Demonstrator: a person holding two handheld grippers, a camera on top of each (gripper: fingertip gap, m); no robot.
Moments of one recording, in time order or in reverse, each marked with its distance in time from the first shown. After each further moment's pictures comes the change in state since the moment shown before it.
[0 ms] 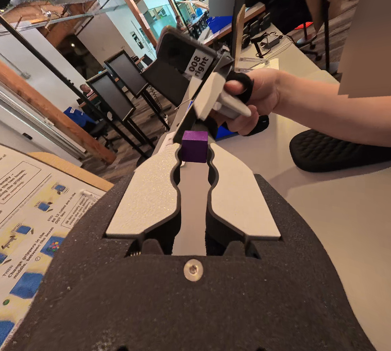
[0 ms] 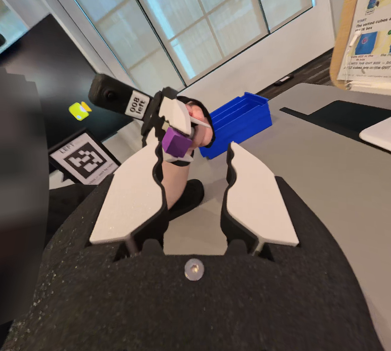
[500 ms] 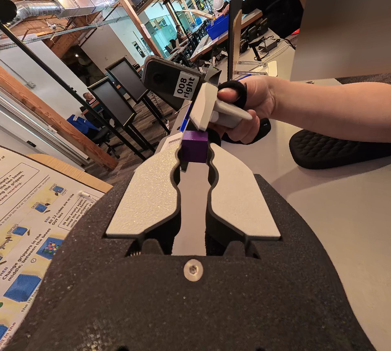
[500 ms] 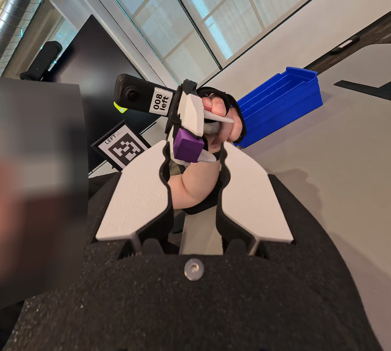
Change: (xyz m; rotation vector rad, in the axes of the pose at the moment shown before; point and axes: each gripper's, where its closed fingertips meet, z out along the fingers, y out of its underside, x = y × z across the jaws) left arm 0.007 0.009 -0.003 0.032 0.003 0.015; right arm -0.009 0.019 0.022 -0.081 -0.178 0.134
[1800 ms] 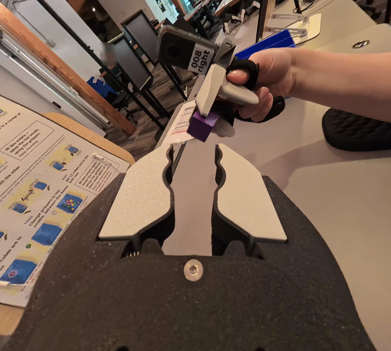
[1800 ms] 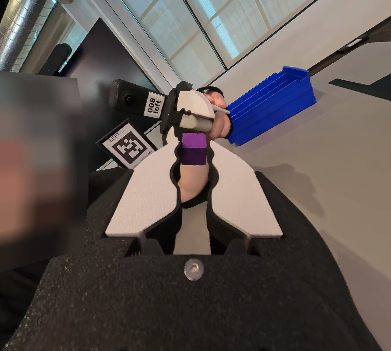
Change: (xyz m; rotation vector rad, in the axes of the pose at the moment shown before) left arm -0.009 0.037 0.003 -0.189 -0.128 -0.005; right arm 0.028 0.002 -0.026 0.005 -0.036 0.009
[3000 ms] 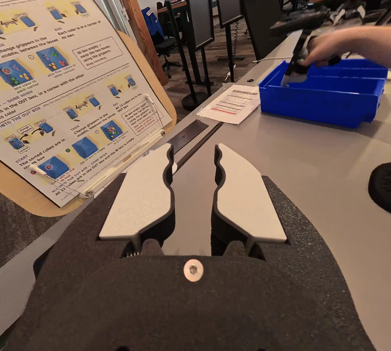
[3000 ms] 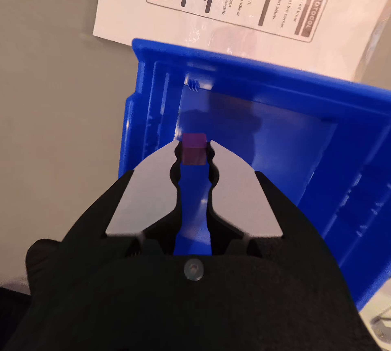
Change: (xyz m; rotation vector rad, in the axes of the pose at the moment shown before) left arm -0.082 0.031 -0.021 -0.129 -0.282 -0.383; right arm 0.172 0.035 -0.438 -0.567 1.427 0.429
